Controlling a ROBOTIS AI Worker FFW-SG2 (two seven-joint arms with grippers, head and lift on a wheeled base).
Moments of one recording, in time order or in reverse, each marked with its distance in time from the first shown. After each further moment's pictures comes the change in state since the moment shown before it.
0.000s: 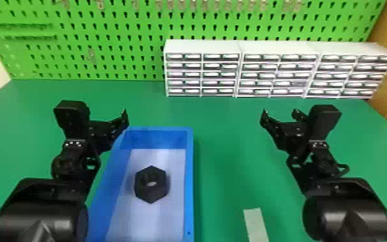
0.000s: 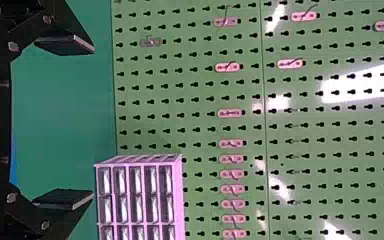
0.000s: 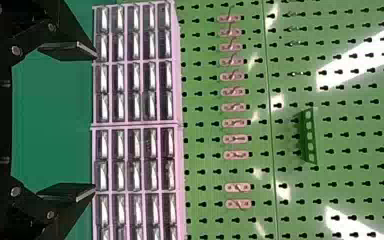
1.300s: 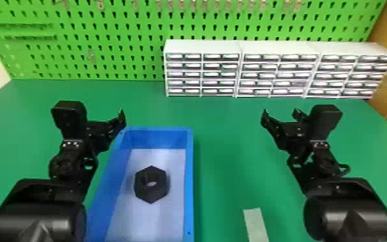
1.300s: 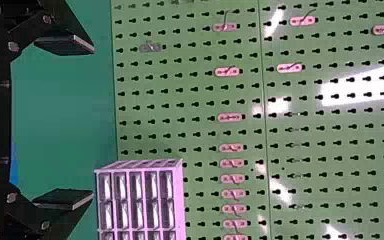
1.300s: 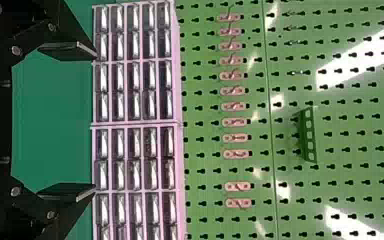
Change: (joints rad) left arm 0.003 0.000 0.010 -0.001 -0.011 0.000 0.009; right arm 0.000 -0.004 -0.001 0.000 -0.007 0.000 0.000
